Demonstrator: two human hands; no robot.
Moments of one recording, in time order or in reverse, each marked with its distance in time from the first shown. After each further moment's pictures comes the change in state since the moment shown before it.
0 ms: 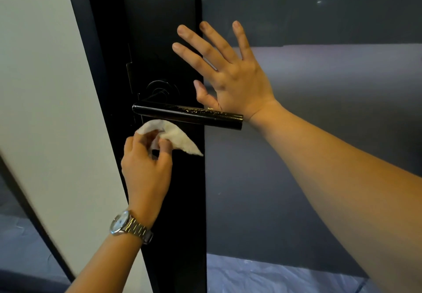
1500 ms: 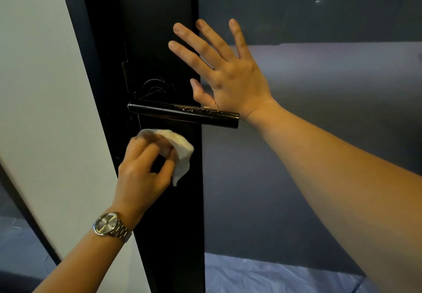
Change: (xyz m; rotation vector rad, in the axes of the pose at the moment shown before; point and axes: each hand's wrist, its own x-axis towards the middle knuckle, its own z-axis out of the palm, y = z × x) left_hand 0.000 -0.026 -0.009 0.102 -0.106 0.542; right_hand 0.000 0.001 -0.001 0.012 -0.015 0.003
